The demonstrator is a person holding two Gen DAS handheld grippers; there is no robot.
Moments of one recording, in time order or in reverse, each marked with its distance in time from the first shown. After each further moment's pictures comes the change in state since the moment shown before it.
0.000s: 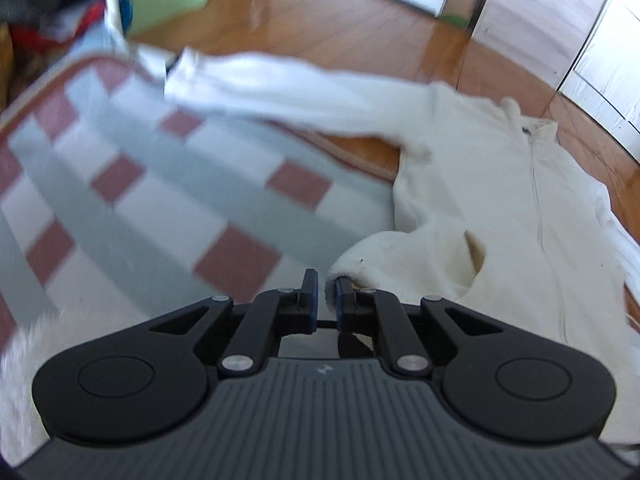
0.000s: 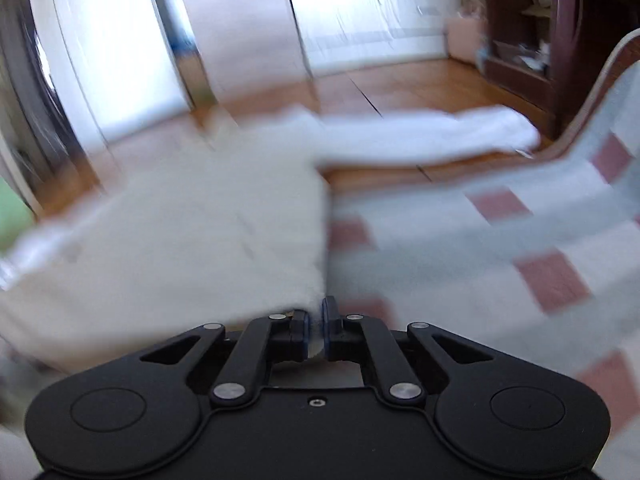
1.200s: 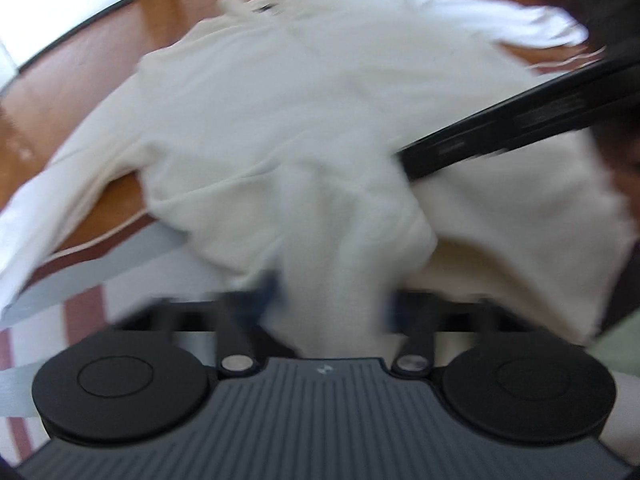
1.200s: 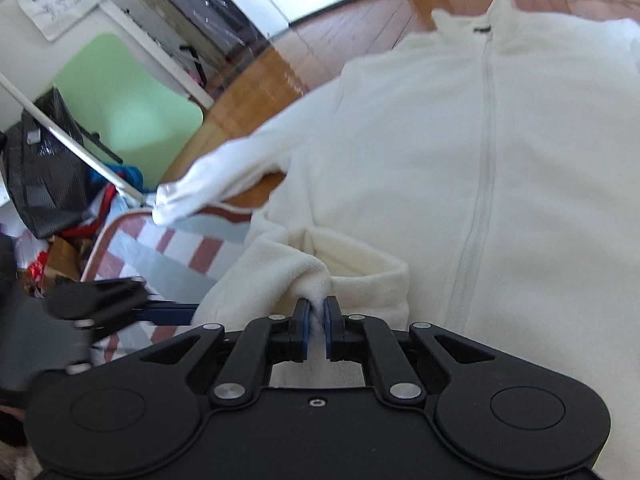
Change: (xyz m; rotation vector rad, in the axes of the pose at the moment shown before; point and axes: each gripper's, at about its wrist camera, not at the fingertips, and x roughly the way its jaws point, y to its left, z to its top) left arm 0.105 -0.160 -0.015 0.904 0.132 -0.247; right arm 0.157 0.230 0.104 -0.124 0.290 0.728
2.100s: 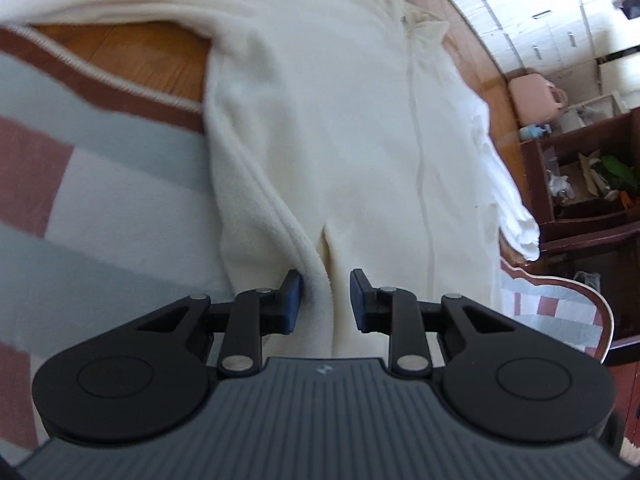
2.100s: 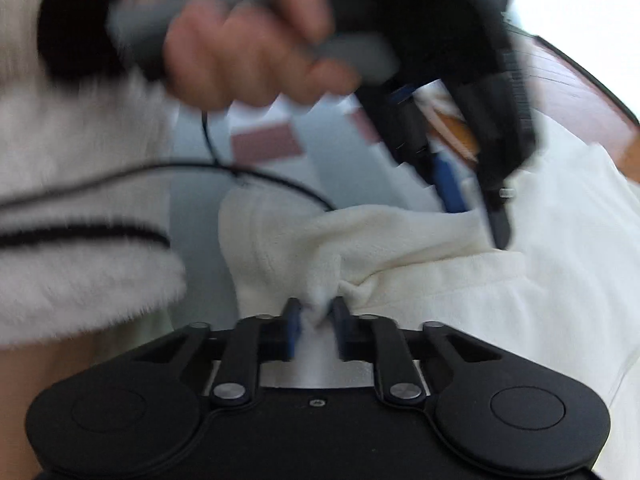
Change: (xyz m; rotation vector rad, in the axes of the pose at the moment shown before) left arm 0.056 0.142 -0.019 -0.793 0.017 -0.537; right arm 0.074 0.129 -0.059 -0.850 0.259 0.000
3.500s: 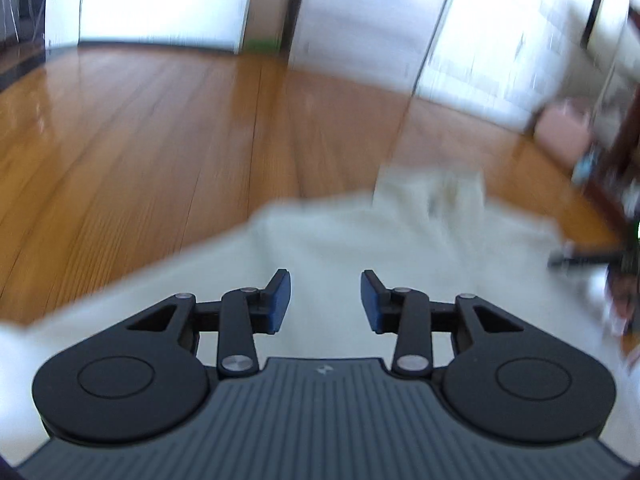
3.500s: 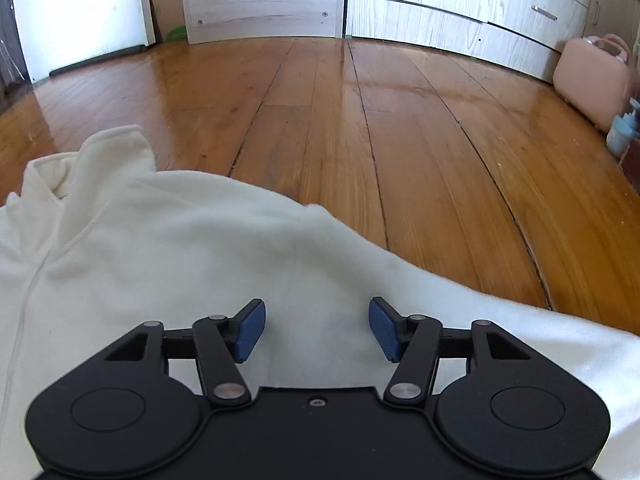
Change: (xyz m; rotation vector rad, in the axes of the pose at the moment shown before) left arm 0.025 -0.029 0.179 0.475 -0.369 0.340; right arm -0.065 -0.464 -0.124 0.838 -0.043 -0.793
